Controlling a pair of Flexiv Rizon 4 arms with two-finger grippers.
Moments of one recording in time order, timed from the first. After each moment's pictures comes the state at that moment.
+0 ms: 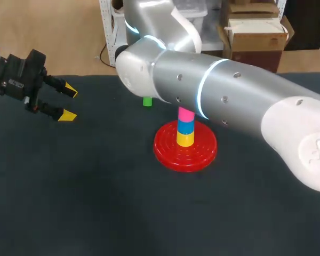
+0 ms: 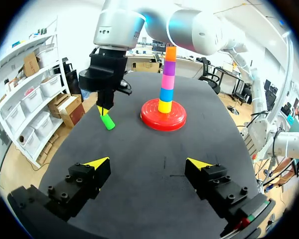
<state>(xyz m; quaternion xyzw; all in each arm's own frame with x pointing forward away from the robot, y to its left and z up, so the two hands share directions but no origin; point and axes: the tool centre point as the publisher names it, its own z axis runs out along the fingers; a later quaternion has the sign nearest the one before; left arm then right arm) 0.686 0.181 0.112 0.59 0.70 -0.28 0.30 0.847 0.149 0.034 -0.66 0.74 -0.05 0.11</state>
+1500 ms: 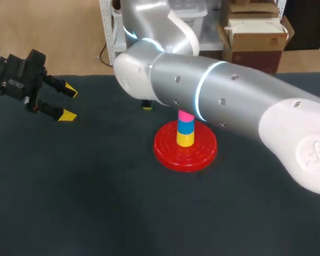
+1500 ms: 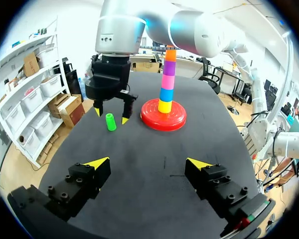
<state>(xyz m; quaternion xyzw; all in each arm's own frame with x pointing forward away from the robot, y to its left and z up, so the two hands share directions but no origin) 0.686 0.181 0.112 0.59 0.70 -0.28 0.30 0.828 0.143 0.012 -0.68 0.73 -0.05 0.07</state>
